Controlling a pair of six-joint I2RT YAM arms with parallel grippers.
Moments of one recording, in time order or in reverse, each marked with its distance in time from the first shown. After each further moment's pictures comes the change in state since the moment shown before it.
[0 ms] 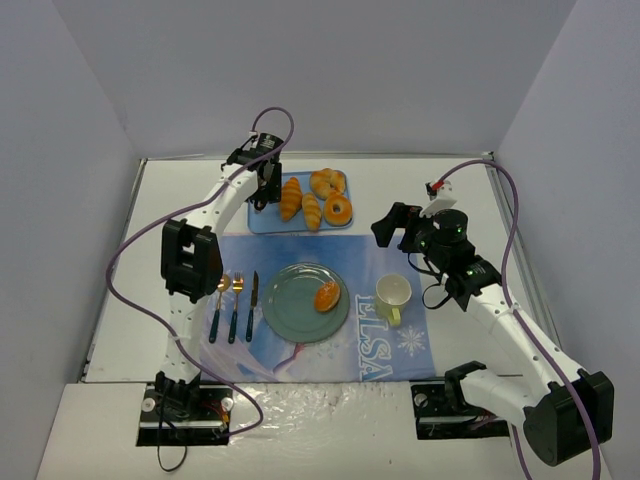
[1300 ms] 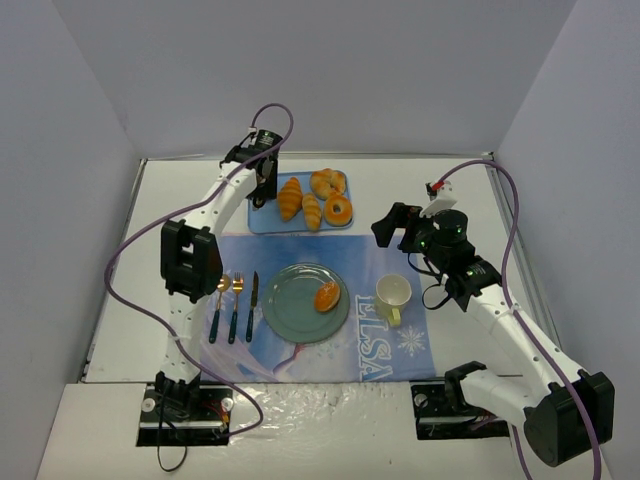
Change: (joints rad) left arm 0.001 0.010 0.042 -0.022 -0.013 0.026; right arm 0.004 -0.002 0.000 0.000 0.008 0.000
